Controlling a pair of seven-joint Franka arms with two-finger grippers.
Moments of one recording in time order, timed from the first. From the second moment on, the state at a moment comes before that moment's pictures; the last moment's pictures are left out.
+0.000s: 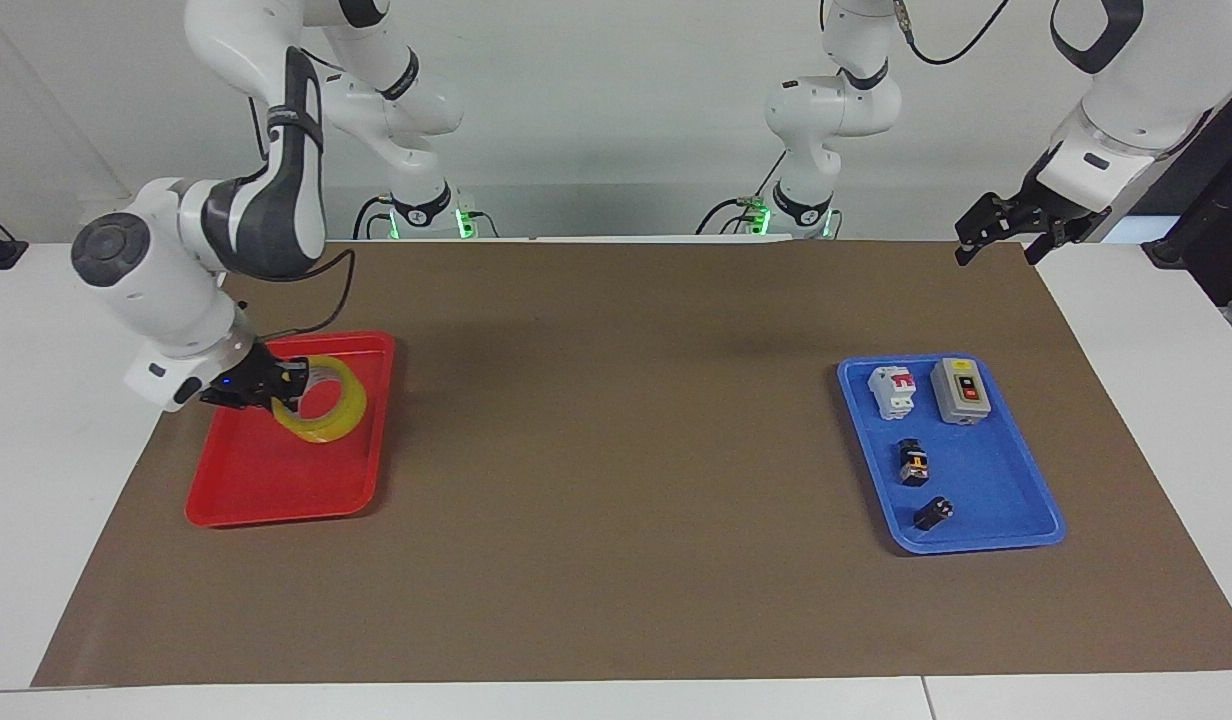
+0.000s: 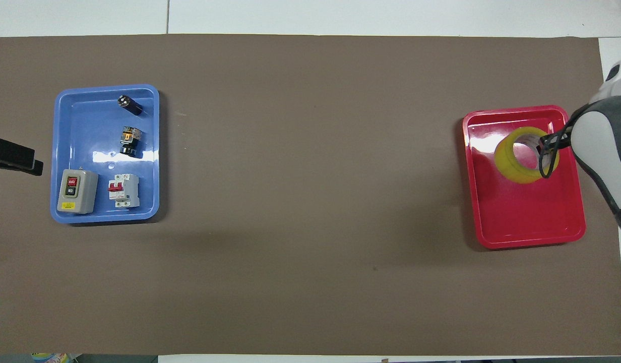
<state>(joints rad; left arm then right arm) -0.04 -0.02 0.04 -1.57 -0.03 1.46 0.08 -0.15 0.25 -0.06 -1.80 -0.01 1.97 -0.49</state>
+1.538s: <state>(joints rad) -0.04 -0.02 0.04 -1.57 -0.03 1.46 0.09 -0.16 0.14 -0.04 -1.78 0.00 1.92 -0.46</state>
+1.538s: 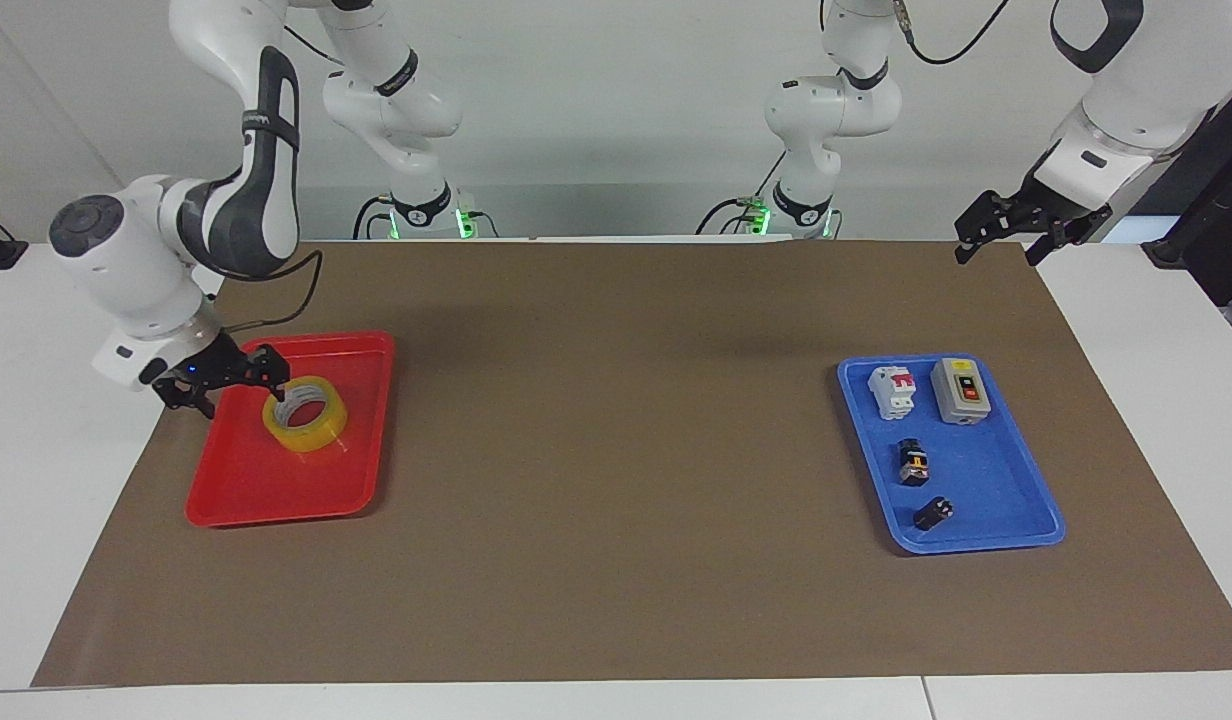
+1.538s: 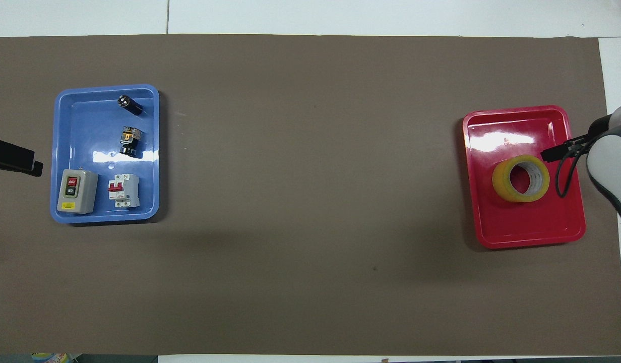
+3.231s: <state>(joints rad) -0.04 -0.02 0.04 -1.57 -0.03 1.46 0.09 -0.10 -0.02 -0.05 -1.58 -0.03 1.46 -0.32</state>
